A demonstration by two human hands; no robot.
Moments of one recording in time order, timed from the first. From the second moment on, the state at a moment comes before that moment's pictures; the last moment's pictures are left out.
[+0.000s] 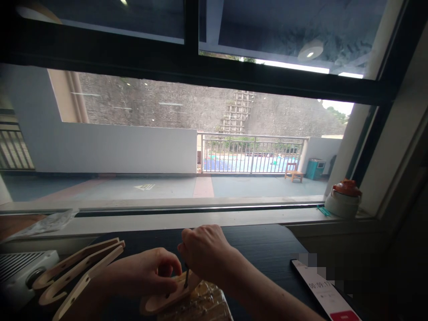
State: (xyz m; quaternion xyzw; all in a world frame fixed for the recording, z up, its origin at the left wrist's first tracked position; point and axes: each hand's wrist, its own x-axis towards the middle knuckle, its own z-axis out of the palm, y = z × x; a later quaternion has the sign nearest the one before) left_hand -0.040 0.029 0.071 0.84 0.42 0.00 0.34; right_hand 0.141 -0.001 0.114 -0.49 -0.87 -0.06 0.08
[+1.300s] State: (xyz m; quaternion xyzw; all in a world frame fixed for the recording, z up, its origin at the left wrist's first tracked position) left_hand -0.026 0.020 0.065 0.84 0.47 -0.02 0.29; right_hand 0.156 0.007 0.133 -0.42 -0.91 0.03 0.02
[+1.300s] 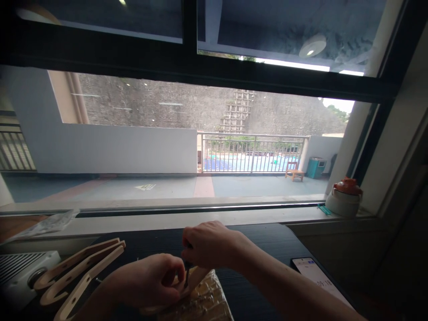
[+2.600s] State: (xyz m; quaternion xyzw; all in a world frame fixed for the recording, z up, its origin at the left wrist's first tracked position) left_hand -0.024 0.019 0.066 0.85 0.45 -0.02 0.26; right_hand 0.157 0.004 0.127 -0.44 -0.90 0.00 0.03
